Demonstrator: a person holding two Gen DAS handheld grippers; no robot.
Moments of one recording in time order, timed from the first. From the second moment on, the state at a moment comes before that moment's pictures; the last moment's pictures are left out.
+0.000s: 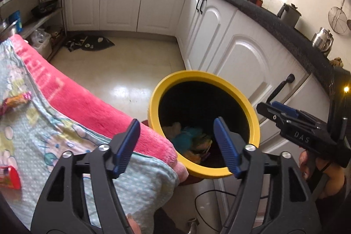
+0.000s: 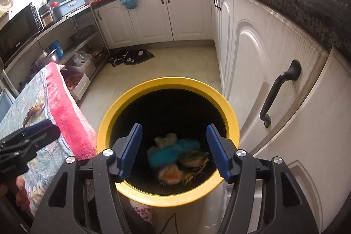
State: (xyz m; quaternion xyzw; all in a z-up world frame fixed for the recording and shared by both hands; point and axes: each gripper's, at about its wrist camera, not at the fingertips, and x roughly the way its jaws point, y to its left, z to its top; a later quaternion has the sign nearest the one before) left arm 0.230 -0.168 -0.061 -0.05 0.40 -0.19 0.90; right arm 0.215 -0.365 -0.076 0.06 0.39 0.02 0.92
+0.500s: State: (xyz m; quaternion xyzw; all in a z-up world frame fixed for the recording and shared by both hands) left arm 0.210 -0.126 -0.009 -0.04 0.35 -0.14 0.93; right arm 0.199 -0.340 -0.032 0.05 0.34 0.05 0.94
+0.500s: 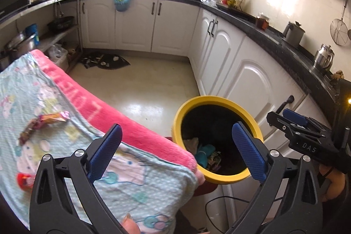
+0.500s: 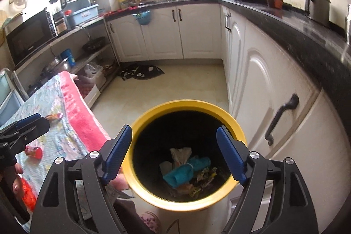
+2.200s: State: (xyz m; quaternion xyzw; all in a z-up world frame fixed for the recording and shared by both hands) left arm 0.181 0.158 -0.016 -0.09 0.36 0.07 0.93; right arm 0.198 -0.047 -0.004 -0.12 0.33 0.33 0.88
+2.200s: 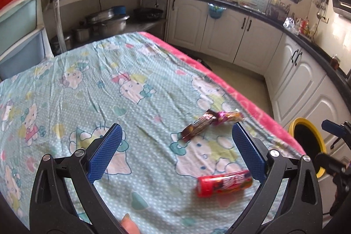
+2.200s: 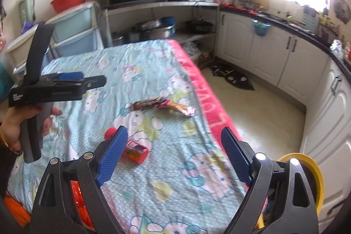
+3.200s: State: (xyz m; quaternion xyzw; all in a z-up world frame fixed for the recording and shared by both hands) left arm 0.276 0.145 -0.099 -0.03 0.47 -0.09 0.88; right arm 0.210 0.051 -0.105 -0.26 0.38 0.49 0.74
